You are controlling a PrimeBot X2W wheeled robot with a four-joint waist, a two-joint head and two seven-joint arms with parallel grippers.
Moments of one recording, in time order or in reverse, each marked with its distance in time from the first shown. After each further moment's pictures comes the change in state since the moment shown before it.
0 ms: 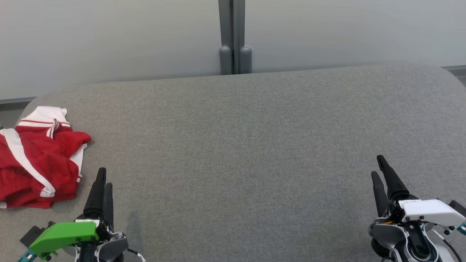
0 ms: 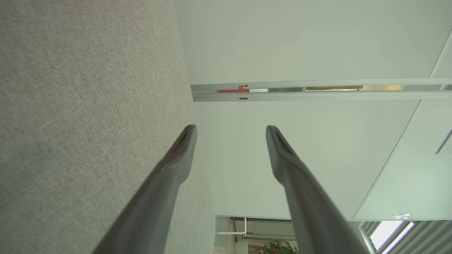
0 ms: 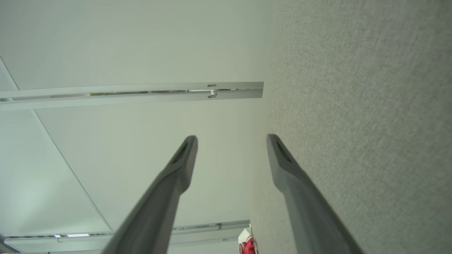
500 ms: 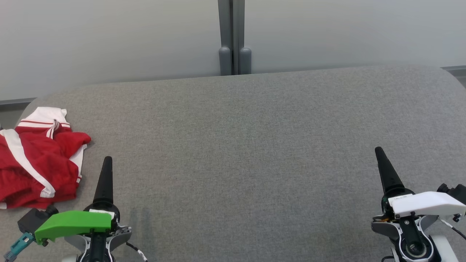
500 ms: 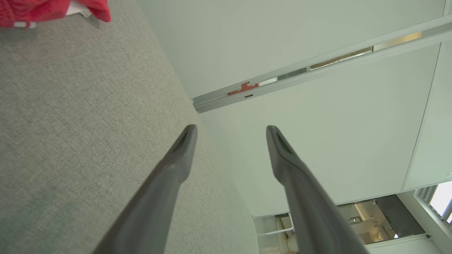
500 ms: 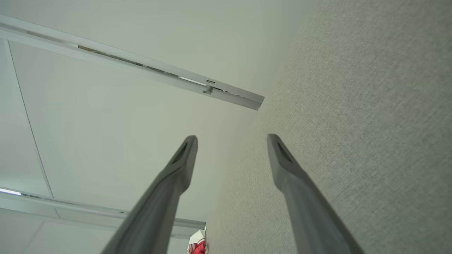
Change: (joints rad) left arm -0.026 0.010 -0.048 -0.033 0.263 0.000 -0.075; right arm 0.000 -0.031 0.044 -0.059 -0.289 0.000 -0.070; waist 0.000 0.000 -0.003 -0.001
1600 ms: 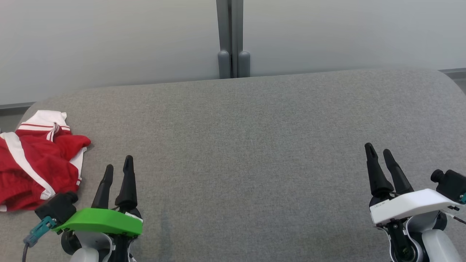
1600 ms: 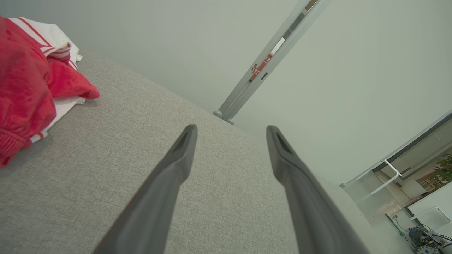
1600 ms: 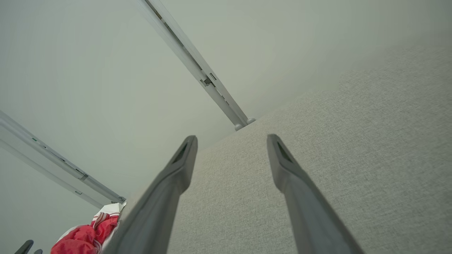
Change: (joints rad) left arm -0.001 0.027 -0.088 -0.002 0.573 0.000 -0.113; right arm 0.029 -0.031 0.053 -0.106 -0.566 0.000 -0.072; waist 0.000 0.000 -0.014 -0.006
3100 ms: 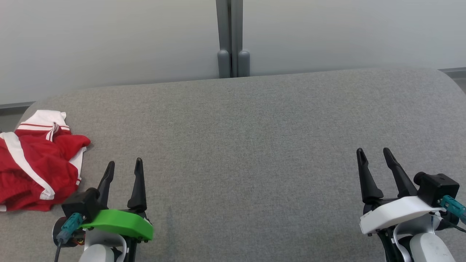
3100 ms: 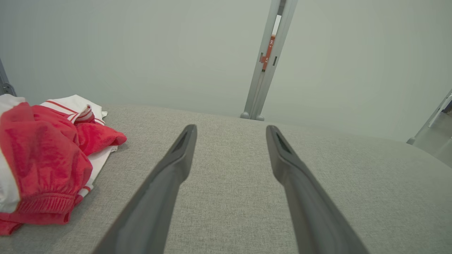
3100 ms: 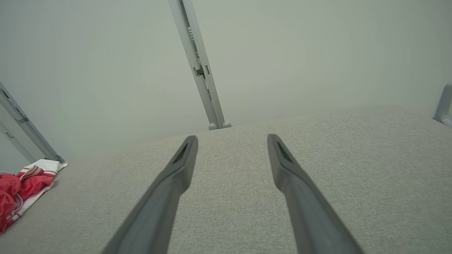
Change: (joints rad) left arm -0.027 -0.005 -0.015 0.079 0.425 0.021 -0.110; right arm 0.021 0.013 0.004 -0.015 -0.409 0.000 -0.057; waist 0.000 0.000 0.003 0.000
